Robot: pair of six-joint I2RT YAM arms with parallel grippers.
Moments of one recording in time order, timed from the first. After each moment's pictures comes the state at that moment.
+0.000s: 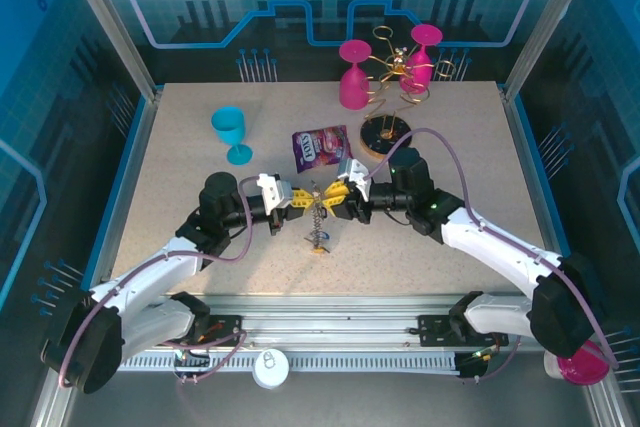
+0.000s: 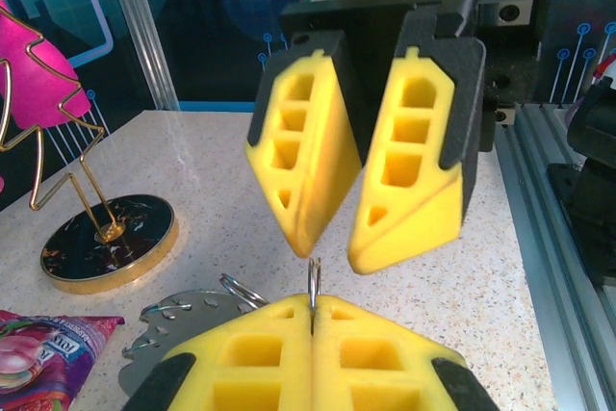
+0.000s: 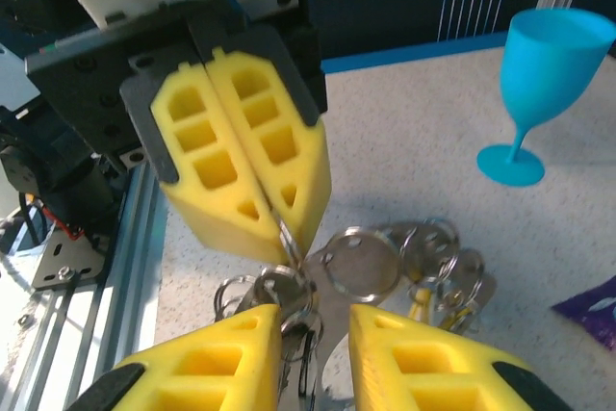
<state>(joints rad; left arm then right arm) -0.45 1.05 0.50 0.39 0.76 0.22 0.62 1.23 0.81 0.03 -0.70 -0.23</state>
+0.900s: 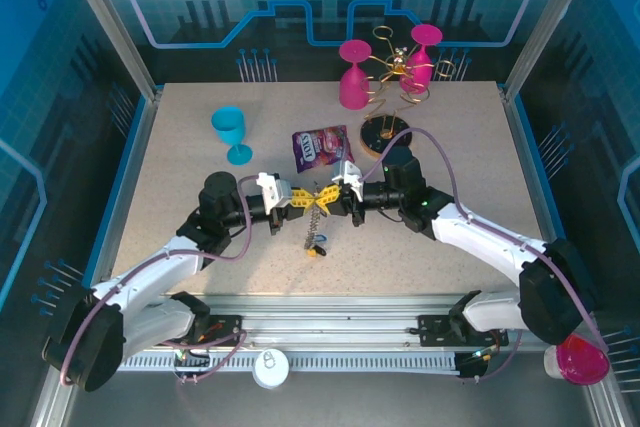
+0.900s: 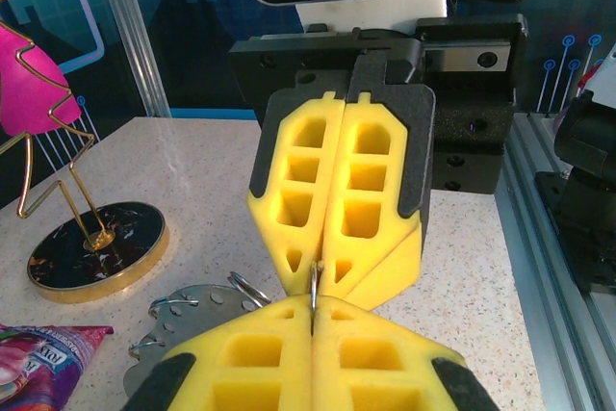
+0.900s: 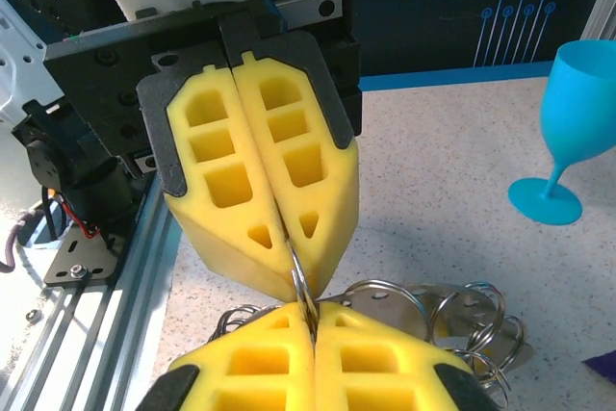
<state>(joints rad) -0.45 1.06 0.50 0.42 0.79 0.20 0.63 1.31 0.81 0.12 -0.79 -0.26</state>
